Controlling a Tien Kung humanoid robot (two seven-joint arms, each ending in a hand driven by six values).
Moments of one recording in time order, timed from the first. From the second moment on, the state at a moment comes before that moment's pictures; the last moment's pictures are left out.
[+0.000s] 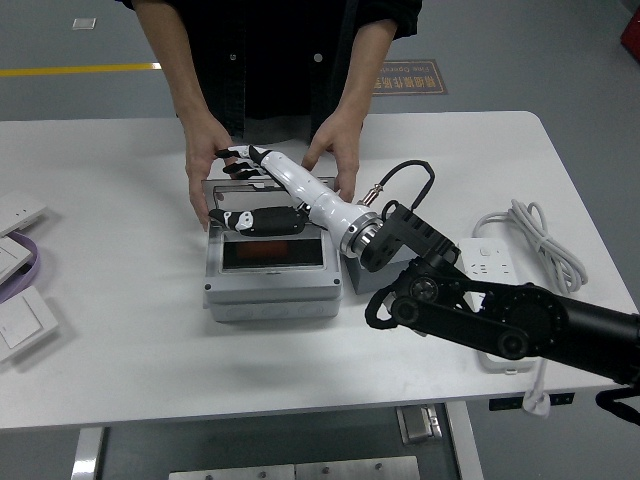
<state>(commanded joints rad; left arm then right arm) -0.02 0.26 -0.01 -0.29 0.18 0.15 0.10 0.86 -0.23 0.36 1.43 -1.16 -0.42 -0.17</state>
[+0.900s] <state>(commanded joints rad) -0.02 0.25 -0.01 -0.29 0.17 0.15 0.10 0.91 -0.36 0.27 1.48 -1.22 -0.36 -0.24</state>
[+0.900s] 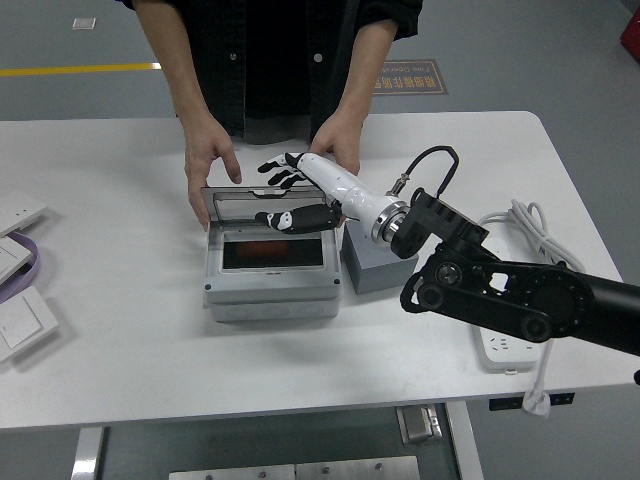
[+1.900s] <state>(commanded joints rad) 0.02 0.26 -0.05 -0.29 0.18 0.15 0.09 0.63 -0.46 0.53 1.58 -1.06 -0.37 -0.15</state>
